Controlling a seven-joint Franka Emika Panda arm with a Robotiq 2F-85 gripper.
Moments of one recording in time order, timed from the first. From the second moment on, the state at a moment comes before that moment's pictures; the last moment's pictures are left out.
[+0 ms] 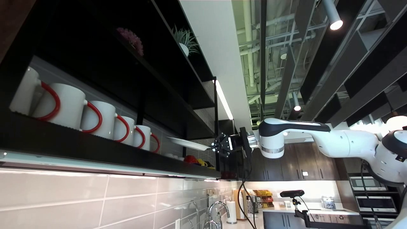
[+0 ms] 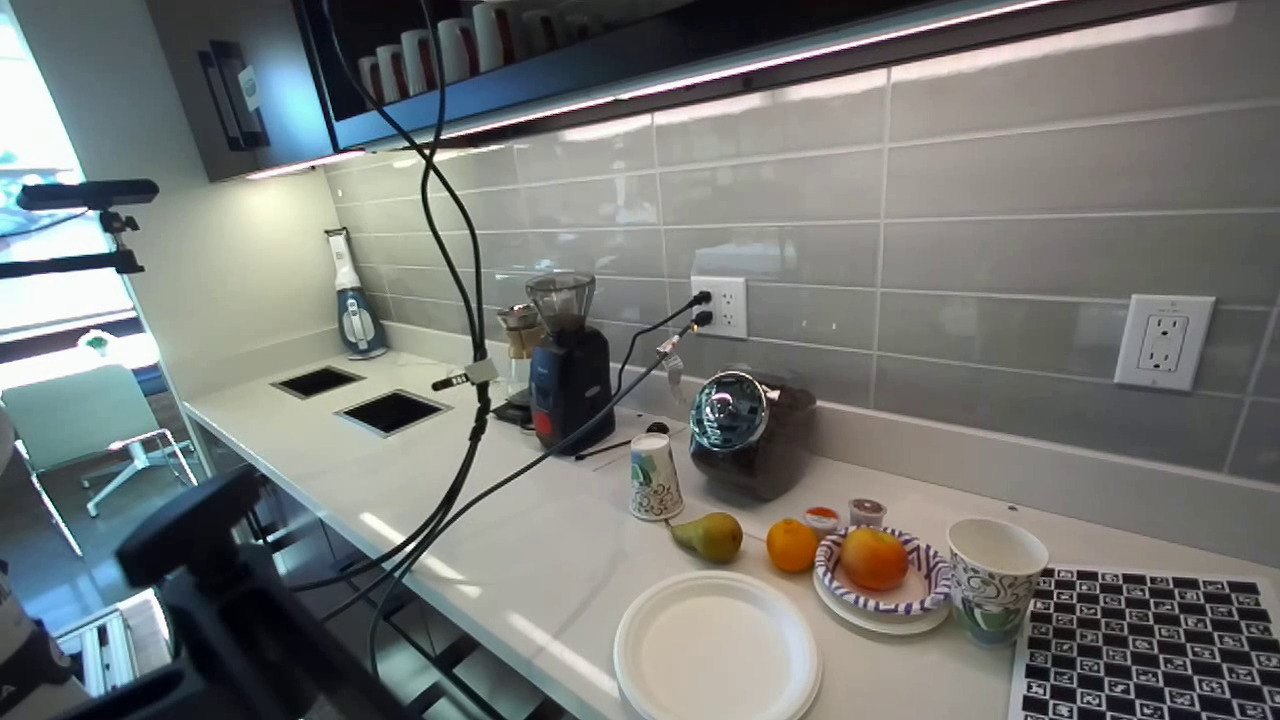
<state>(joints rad) -2.41 0.84 2.33 -2.19 0.22 2.85 0.57</state>
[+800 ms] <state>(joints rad) -2.41 0.66 2.28 -2.00 0.22 2.69 0.74</state>
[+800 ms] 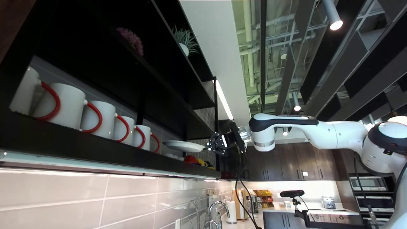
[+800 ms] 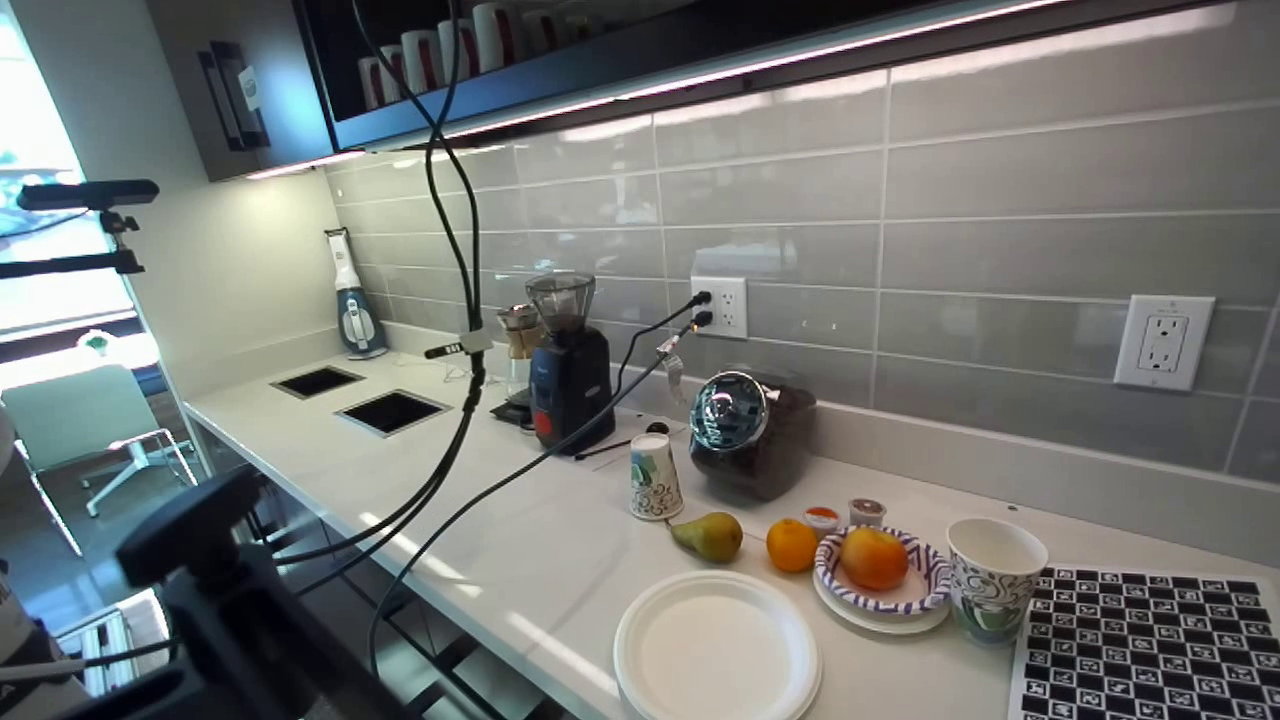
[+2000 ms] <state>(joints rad) -2.32 0.51 2.19 -1.87 0.21 2.51 0.83</state>
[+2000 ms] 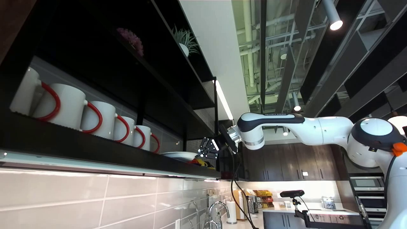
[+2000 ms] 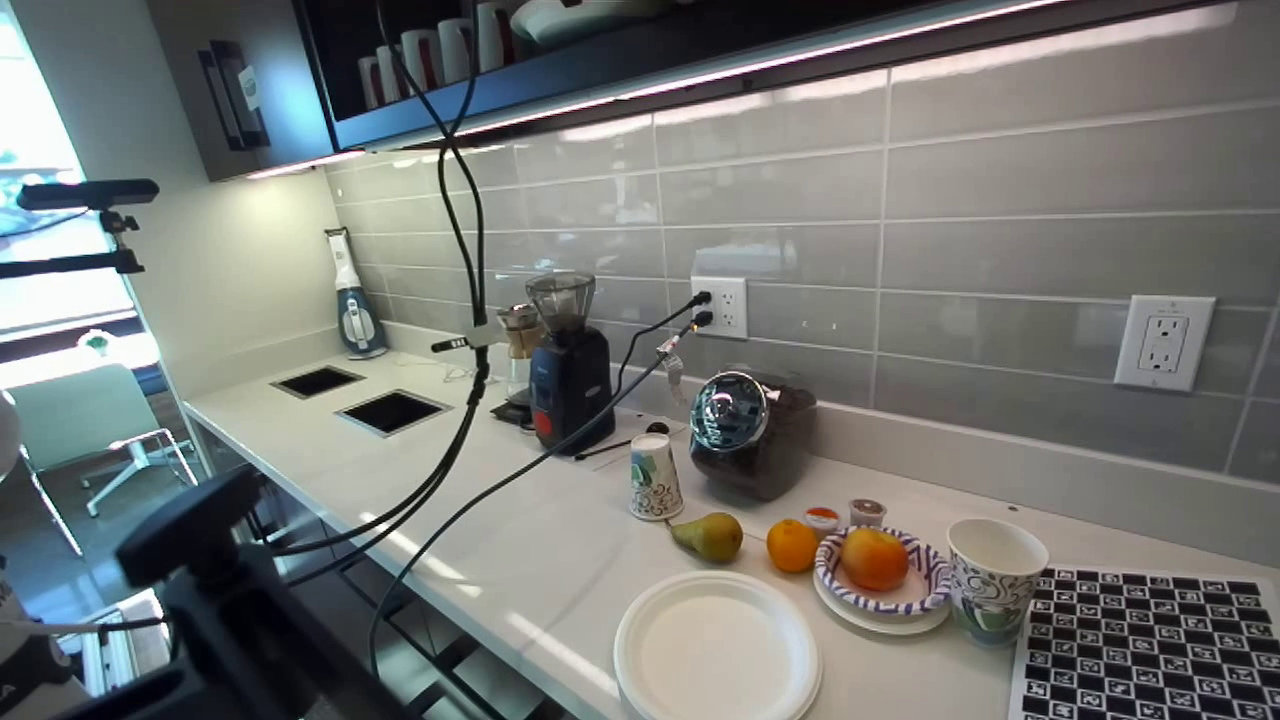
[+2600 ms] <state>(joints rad) -2.18 0.45 2.08 -1.78 0.20 2.52 0.80</state>
